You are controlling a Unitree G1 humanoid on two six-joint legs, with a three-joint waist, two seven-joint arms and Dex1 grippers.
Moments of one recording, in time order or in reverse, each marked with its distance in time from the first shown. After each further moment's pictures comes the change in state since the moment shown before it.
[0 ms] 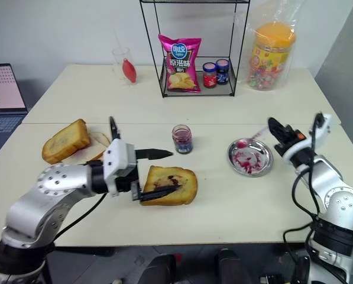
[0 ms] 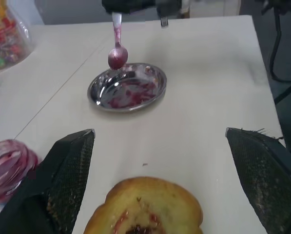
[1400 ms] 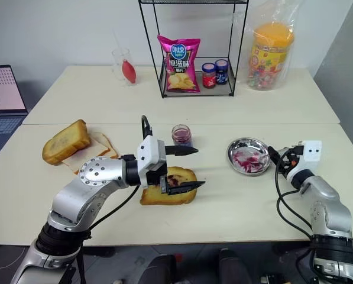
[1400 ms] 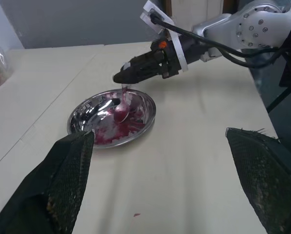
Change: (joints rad) left arm -0.090 -0.143 -0.112 0.117 0.101 -0.068 0.002; right arm 0.124 -0.094 0.278 0.109 -0.803 -0.422 0.403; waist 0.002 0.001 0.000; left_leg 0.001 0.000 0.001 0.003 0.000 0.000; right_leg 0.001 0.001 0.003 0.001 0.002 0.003
